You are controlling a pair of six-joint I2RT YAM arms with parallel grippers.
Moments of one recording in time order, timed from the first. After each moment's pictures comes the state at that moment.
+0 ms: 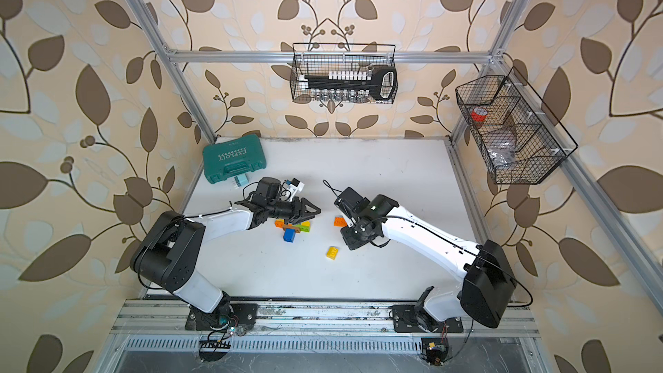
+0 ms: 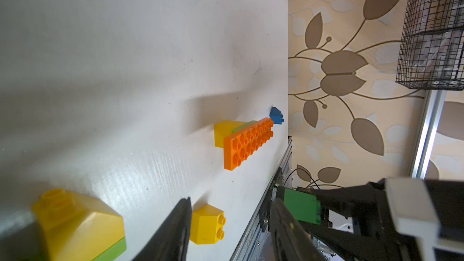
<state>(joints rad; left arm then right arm) -0.38 1.61 0.78 0.10 0.83 -0.76 0.79 1.41 1.17 -1.06 0.02 0.23</state>
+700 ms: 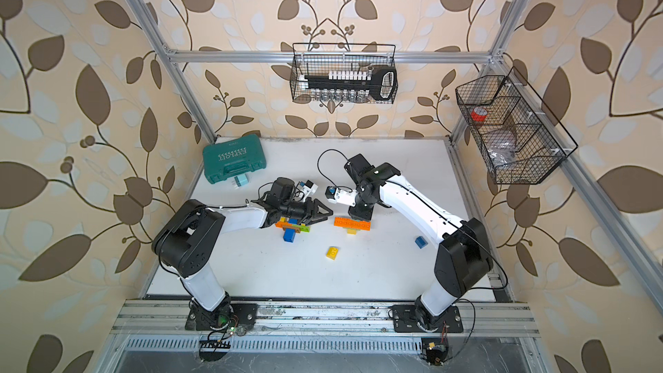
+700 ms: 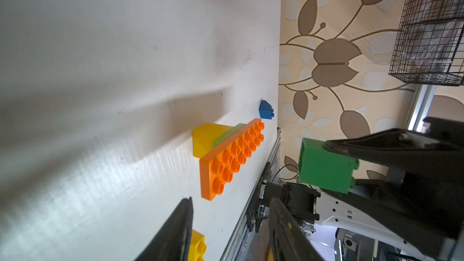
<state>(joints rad) -0.49 1.77 0.84 0.26 0.87 -0.90 0.55 1.65 1.44 -1.09 -0.11 -0.72</state>
